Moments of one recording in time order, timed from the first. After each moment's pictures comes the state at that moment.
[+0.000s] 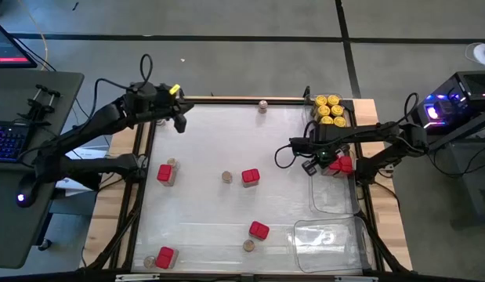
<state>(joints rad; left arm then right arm) 0.54 0.90 0.98 -0.53 -0.04 -0.12 -0.16 1.44 0.97 -1.41 0.06 0.85</state>
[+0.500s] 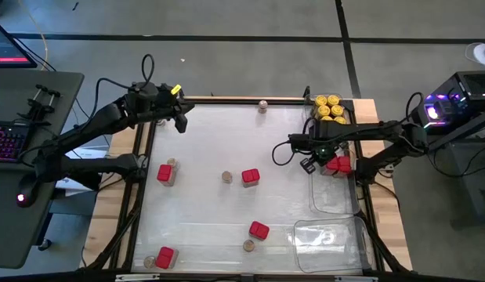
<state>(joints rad) 0.54 0.91 0.98 -0.53 -0.04 -0.13 -0.16 1.44 1.07 -1.47 0.06 0.83</state>
